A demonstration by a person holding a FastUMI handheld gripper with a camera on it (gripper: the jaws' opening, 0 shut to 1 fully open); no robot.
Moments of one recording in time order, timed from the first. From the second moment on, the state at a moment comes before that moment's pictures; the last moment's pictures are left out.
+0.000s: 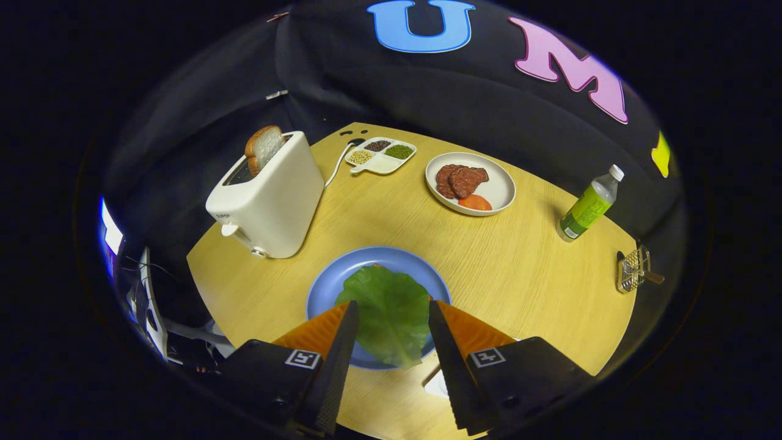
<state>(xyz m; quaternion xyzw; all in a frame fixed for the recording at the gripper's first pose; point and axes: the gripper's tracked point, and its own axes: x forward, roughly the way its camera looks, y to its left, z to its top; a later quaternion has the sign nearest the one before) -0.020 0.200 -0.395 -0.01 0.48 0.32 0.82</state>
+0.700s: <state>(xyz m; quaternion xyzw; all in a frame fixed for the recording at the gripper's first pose) 0.014 0.358 -0.247 0.02 0.39 0.39 0.83</state>
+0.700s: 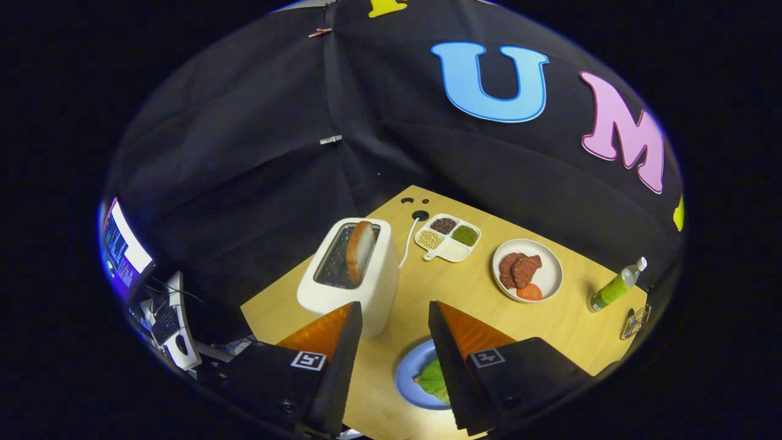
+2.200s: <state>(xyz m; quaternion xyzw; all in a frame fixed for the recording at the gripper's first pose) 0.073 0.507 -0.307 -0.03 0.45 0.35 0.82</state>
